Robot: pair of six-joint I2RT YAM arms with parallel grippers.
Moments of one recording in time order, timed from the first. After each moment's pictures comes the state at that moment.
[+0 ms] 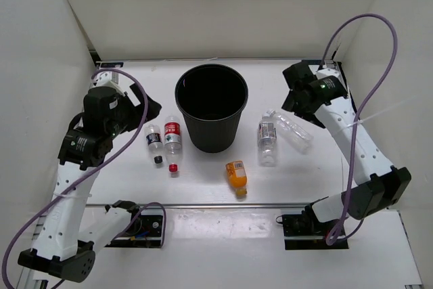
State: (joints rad) left arm -0.27 0.92 1.32 -0.87 -0.02 -0.61; right arm 0.41 1.42 1.57 -1.33 0.61 0.86
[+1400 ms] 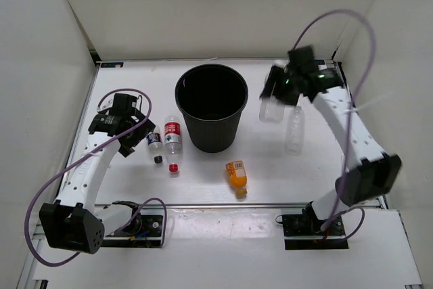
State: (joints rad) left arm -0.15 1.15 1.07 -1.01 -0.22 -0.93; right arm 0.35 1.56 1.49 -0.98 -0.08 0.54
